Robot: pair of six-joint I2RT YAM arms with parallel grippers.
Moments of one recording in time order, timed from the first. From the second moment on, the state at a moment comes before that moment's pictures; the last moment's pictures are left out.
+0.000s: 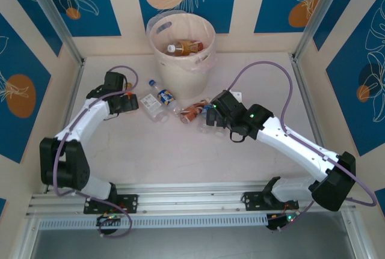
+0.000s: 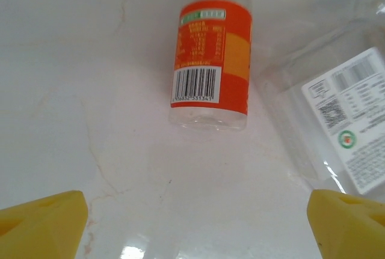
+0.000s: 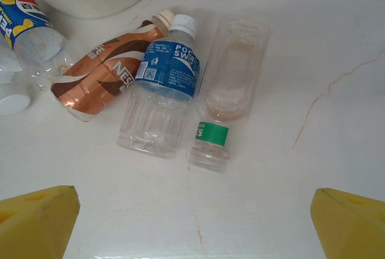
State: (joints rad) left arm -0.13 1.51 1.14 -0.70 -0.16 -0.33; right arm 0.79 1.26 1.16 -0.93 0.40 0.74
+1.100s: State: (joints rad) left arm -0.01 1.95 1.39 -0.65 0.03 -0.29; right arm 0.79 1.24 1.16 -0.94 0.41 0.74
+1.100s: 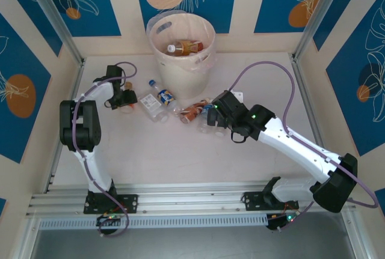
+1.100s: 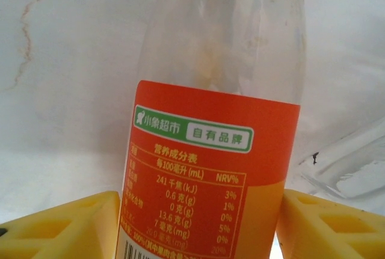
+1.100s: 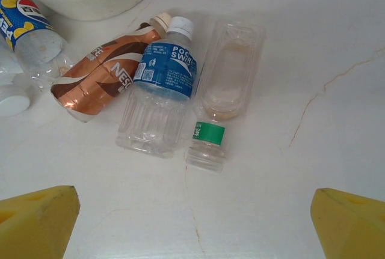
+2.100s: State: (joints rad) left arm 0.00 1.96 1.41 -0.66 0.01 -0.31; right arm 0.80 1.20 1.16 -0.95 0.43 0.74
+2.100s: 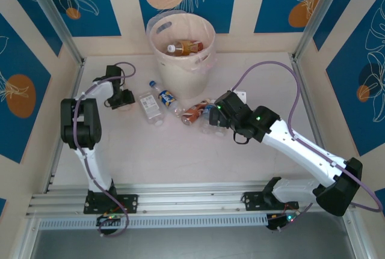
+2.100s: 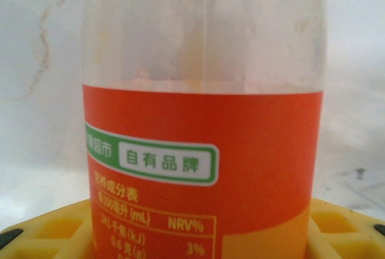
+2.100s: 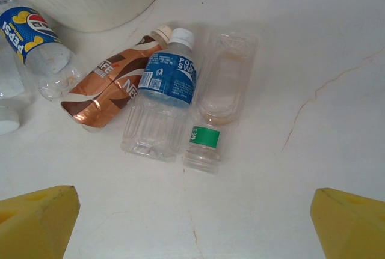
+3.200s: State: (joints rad) left arm -0.35 1.71 2.05 -0.68 0.08 -0.37; right arm 0.82 1.19 1.15 -0.95 0.44 0.77
